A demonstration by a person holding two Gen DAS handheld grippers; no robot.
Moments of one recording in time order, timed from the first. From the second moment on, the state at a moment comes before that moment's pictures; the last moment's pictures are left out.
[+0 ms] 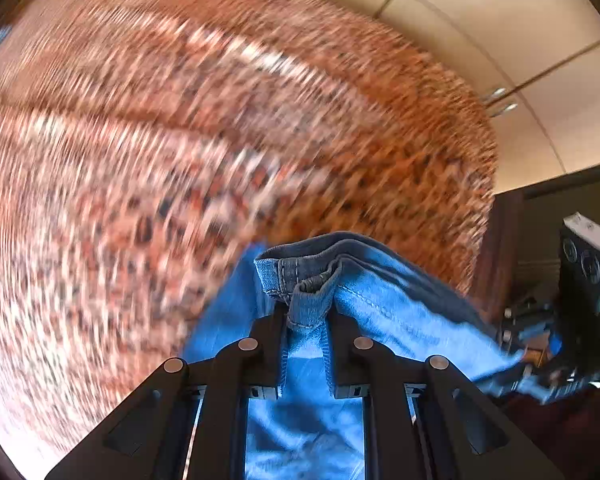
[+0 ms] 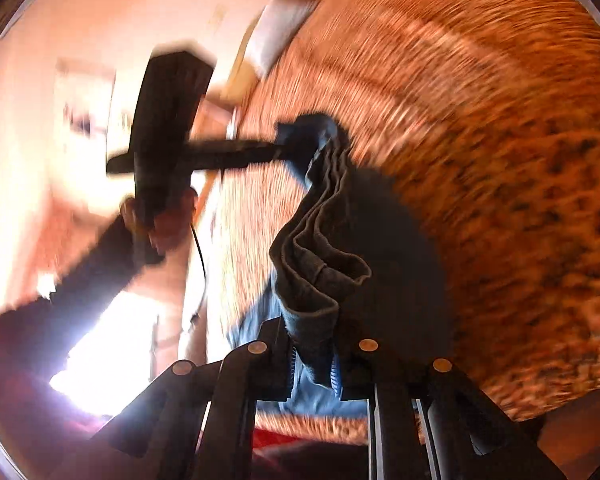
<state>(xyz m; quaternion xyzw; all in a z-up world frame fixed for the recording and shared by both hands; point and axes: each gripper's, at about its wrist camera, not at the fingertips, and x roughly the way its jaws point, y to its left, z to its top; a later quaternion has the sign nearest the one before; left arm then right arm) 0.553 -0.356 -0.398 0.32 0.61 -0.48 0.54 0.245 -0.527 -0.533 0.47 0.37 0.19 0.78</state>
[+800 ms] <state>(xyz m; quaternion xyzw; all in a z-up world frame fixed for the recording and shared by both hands) 0.406 -0.108 -0.439 -0.21 0.73 -0.08 0.65 0.417 -0.510 -0.521 0.21 0.52 0.38 0.73</state>
